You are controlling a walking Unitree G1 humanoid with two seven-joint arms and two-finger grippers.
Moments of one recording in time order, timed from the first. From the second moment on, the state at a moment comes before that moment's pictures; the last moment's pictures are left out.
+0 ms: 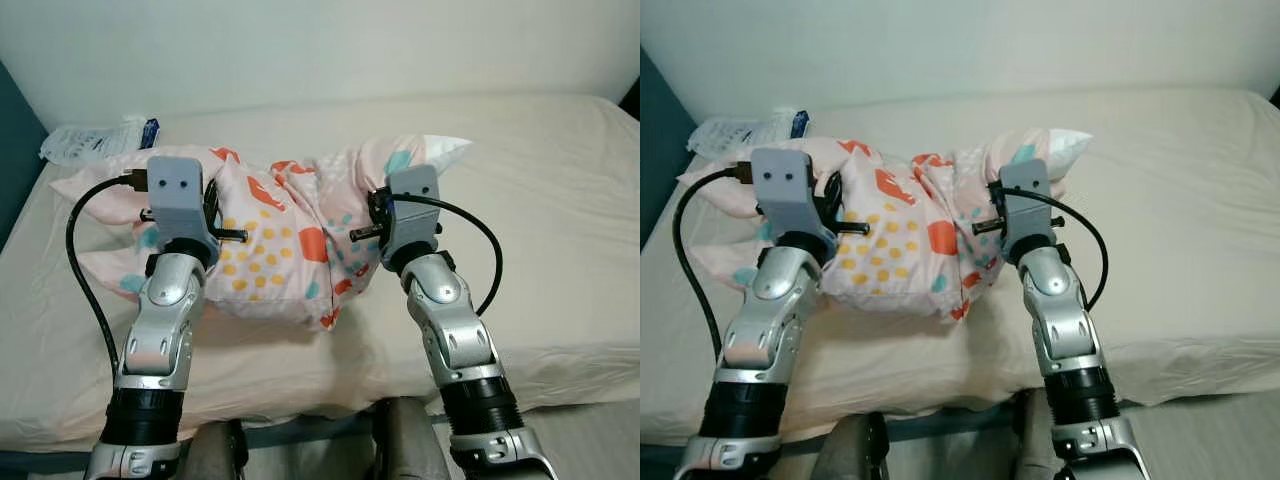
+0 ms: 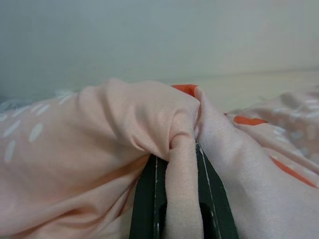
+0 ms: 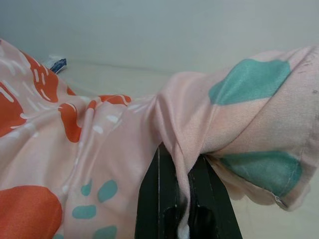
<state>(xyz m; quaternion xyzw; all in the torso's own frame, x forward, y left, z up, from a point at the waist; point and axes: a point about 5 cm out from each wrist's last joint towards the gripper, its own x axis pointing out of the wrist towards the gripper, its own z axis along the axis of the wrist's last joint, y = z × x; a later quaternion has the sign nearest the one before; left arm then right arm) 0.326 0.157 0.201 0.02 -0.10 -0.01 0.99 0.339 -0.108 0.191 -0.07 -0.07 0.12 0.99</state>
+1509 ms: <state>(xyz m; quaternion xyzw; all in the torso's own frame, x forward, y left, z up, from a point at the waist) 0.314 0.182 0.157 0.01 -0.03 0.02 1.00 0.334 -0.135 0.165 -0.05 -0.02 0.08 1.00</state>
